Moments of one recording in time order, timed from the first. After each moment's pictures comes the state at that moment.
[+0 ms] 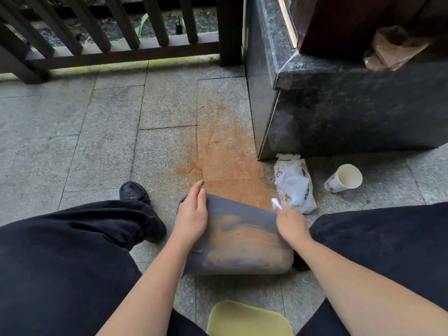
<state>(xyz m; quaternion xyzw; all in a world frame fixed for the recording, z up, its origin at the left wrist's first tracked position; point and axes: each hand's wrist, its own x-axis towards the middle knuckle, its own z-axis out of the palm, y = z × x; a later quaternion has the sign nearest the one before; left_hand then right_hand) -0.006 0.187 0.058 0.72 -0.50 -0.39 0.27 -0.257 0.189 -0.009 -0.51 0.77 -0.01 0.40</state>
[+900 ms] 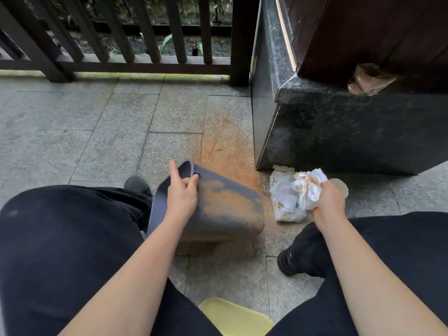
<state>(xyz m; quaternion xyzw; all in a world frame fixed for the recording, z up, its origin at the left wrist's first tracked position) 0.014 0.194 0.067 0.75 -0.41 -0.35 0.38 -0.304 0.172 0.105 -0.07 0.75 -0.43 0.50</state>
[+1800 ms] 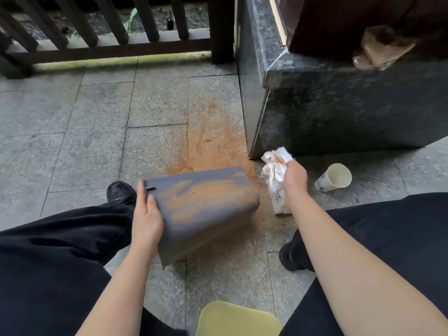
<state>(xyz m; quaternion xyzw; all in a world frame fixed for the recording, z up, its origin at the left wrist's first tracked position) 0.061 0.195 0.022 0.79 -0.38 -0.35 0.35 -0.260 0.099 0.053 -0.11 0.74 -0.41 0.52</state>
